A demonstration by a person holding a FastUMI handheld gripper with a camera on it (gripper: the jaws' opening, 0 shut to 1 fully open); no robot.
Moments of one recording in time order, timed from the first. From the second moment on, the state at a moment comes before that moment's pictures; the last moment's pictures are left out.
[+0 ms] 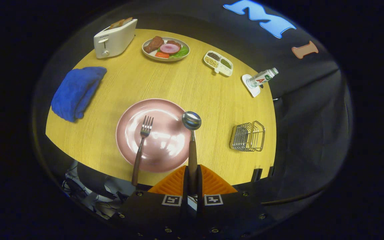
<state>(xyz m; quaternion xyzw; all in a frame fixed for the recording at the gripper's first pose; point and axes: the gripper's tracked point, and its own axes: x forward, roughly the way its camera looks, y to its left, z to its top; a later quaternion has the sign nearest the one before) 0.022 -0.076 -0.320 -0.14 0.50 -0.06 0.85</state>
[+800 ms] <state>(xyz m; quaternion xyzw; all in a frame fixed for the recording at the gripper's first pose) 0.032 -0.221 -0.318 -0.04 0.52 -0.19 0.83</state>
